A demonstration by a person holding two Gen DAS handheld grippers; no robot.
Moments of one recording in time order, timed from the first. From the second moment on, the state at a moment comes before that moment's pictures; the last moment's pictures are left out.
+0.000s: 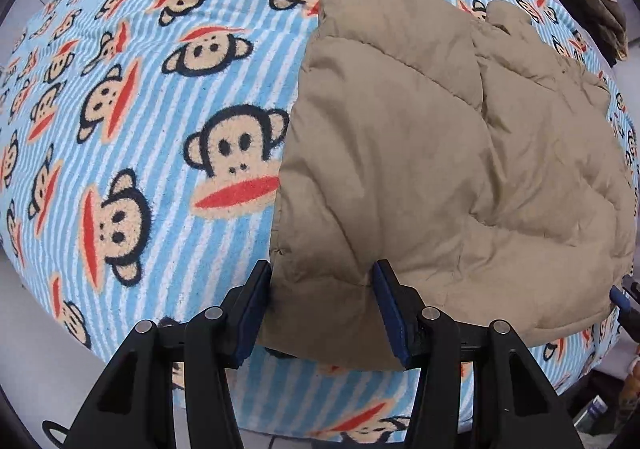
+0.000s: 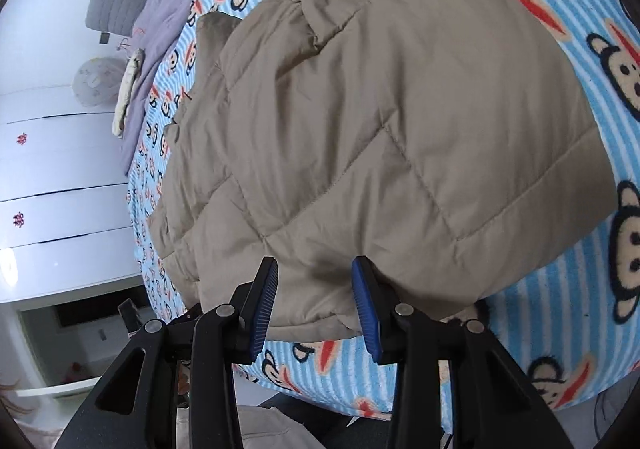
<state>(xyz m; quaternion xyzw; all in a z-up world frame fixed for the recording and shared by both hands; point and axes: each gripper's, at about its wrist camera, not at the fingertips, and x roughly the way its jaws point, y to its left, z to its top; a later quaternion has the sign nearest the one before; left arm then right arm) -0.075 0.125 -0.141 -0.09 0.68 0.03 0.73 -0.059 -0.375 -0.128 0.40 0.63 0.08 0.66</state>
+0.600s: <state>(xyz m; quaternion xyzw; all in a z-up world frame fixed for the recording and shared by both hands) -0.070 0.077 -0.076 -0.12 0.61 0.03 0.78 -0.064 -0.357 -0.127 0.32 0.68 0.12 0.65</state>
